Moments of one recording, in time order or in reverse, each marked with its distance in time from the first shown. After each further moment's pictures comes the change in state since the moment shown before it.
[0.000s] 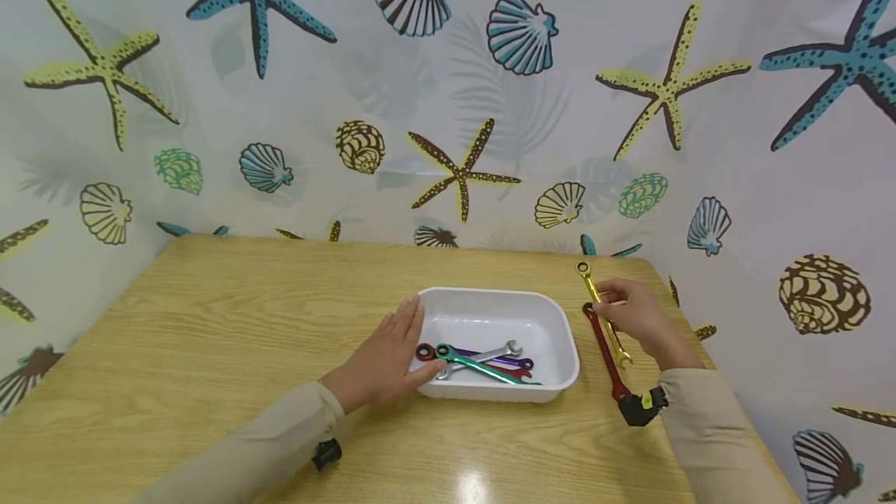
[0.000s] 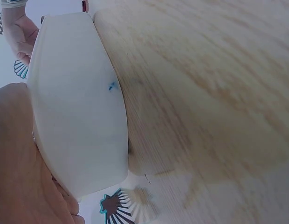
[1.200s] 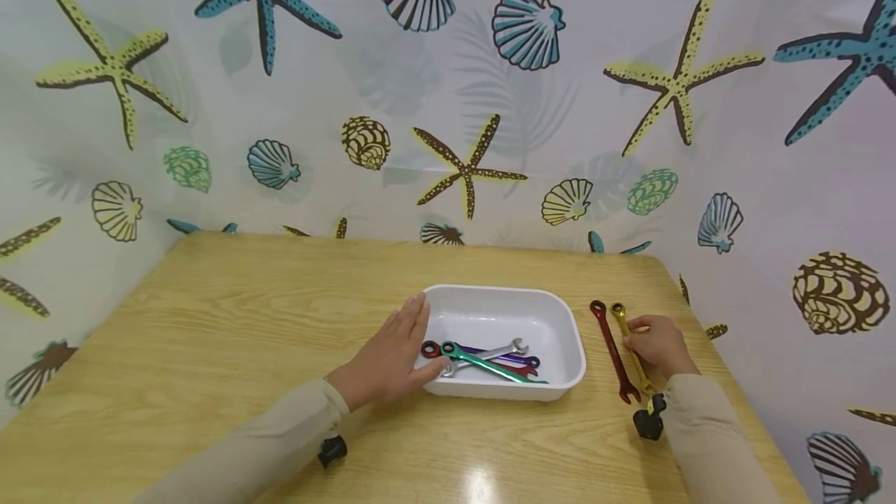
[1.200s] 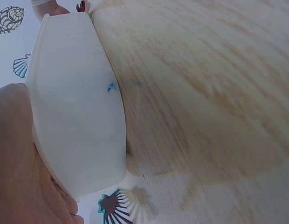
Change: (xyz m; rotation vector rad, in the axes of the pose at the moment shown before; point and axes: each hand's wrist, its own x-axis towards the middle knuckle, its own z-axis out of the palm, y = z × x) left_hand 0.001 -0.002 0.003 0.015 -0.016 0.001; right_hand 0.008 0.090 0.011 -0.129 0.055 0.128
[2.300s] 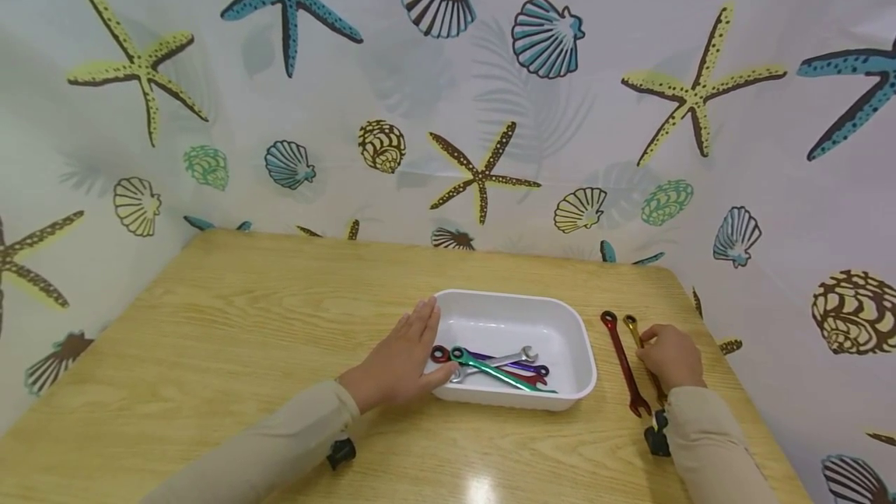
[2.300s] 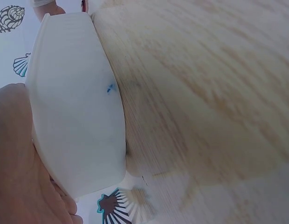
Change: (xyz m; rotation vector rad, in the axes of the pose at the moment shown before) left_hand -0.001 0.001 -0.003 0.003 -0.003 -0.015; right_hand -0.005 -0.015 0.000 -0.308 0.117 -0.044
